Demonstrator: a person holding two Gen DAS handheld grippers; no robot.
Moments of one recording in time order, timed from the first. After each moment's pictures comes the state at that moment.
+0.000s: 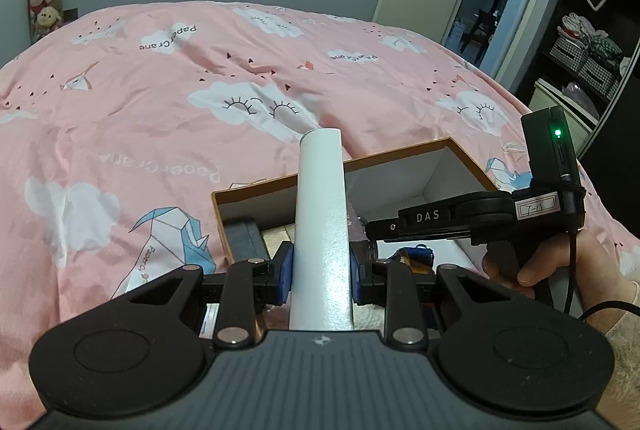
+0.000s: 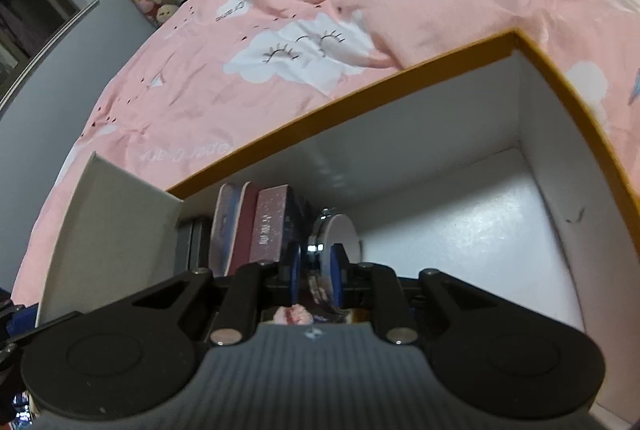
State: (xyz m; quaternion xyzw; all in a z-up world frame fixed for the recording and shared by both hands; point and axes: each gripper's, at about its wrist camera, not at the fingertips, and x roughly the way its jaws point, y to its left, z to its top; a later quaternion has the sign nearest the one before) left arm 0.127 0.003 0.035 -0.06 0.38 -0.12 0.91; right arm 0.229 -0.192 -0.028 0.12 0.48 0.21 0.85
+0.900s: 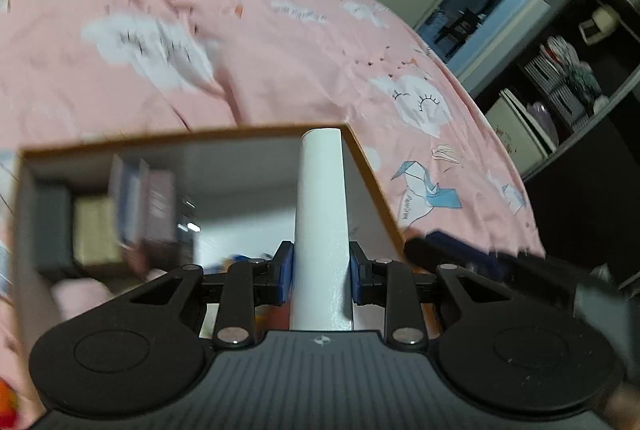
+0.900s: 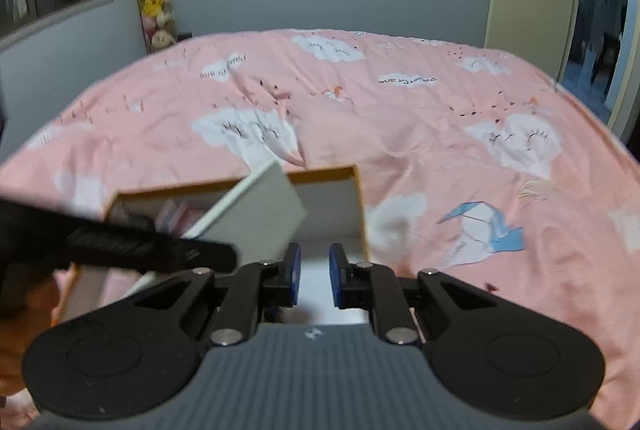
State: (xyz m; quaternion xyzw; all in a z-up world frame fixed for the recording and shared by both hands) left arm 0.194 -0.110 0.012 -0.21 0.45 -0.16 0.85; right arm 0.144 -0.280 0.055 -0.06 0.33 0.16 0.93
